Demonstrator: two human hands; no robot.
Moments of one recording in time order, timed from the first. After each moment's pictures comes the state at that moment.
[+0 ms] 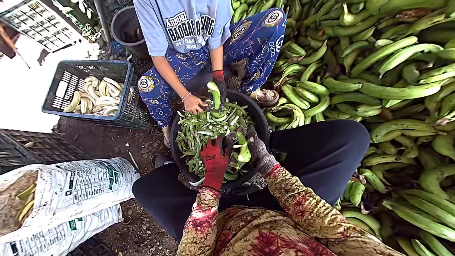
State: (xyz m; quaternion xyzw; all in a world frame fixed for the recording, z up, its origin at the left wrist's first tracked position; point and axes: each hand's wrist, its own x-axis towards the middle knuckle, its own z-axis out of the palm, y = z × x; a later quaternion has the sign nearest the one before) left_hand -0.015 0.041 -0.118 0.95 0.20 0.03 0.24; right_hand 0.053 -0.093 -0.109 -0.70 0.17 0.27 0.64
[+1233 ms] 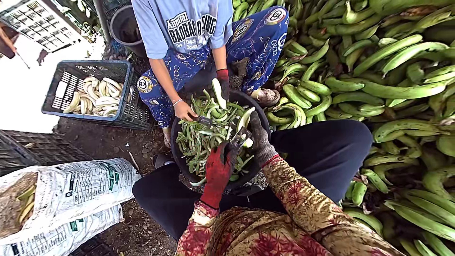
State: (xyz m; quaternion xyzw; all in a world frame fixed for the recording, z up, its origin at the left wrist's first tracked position) left_hand -0.041 0.040 -0.093 0.89 0.15 0.03 0.42; right_hand 0.079 -0.085 -0.100 -0.54 0.14 0.21 0.80
